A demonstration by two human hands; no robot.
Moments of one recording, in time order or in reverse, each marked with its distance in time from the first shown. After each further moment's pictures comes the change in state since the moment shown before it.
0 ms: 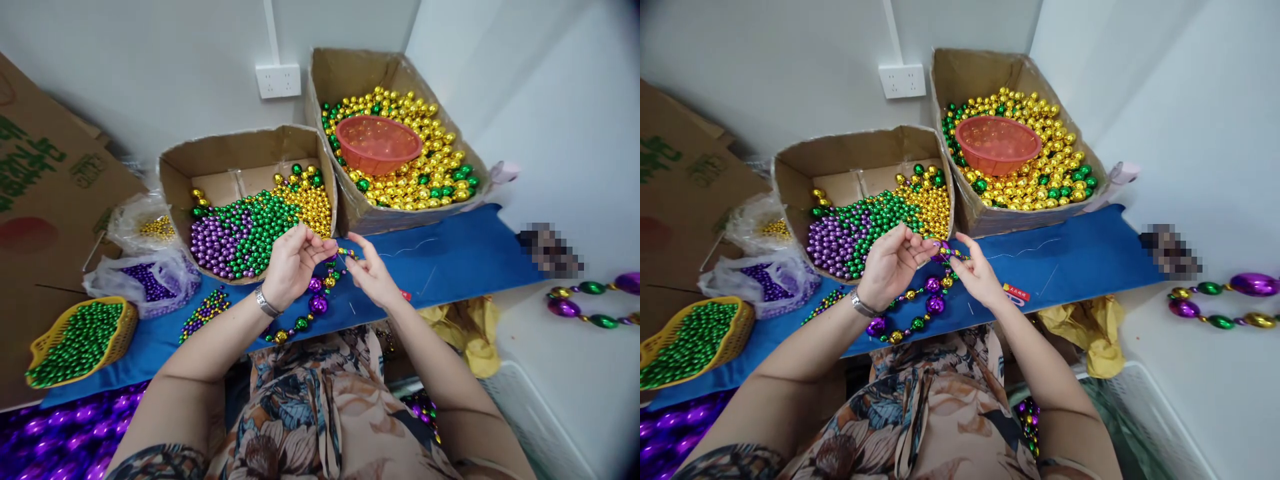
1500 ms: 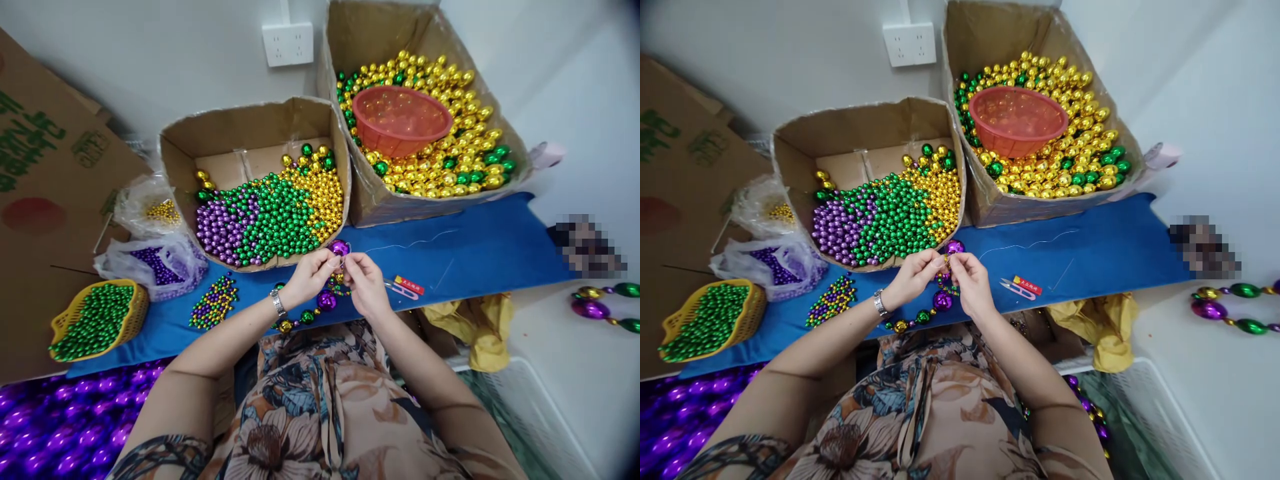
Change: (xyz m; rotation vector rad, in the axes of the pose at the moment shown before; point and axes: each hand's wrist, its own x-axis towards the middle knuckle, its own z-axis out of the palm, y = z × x) left_hand 0.001 -0.057 -0.061 0.808 -0.332 0.207; right_hand -0.006 0.022 0.066 0.591 0.313 0.168
